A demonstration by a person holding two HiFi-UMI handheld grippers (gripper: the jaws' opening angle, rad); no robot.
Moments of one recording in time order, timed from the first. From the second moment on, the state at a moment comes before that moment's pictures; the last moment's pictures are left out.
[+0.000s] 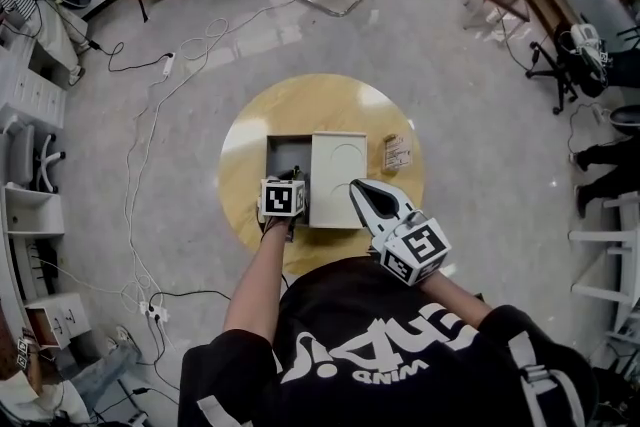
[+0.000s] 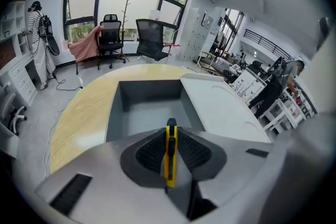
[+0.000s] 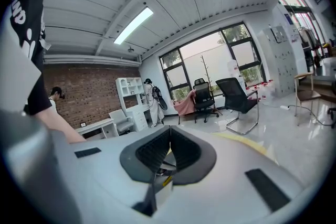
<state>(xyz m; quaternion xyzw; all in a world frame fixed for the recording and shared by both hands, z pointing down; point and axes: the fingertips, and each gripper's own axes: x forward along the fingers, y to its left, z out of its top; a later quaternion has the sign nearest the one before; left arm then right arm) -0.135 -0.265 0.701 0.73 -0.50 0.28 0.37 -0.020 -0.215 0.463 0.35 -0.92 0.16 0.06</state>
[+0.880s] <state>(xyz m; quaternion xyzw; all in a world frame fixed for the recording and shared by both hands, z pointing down) -0.128 -0.269 0.726 0.71 -0.50 0.31 0.38 -0.007 -0.213 0.464 0.37 -0.91 0.16 0.07</state>
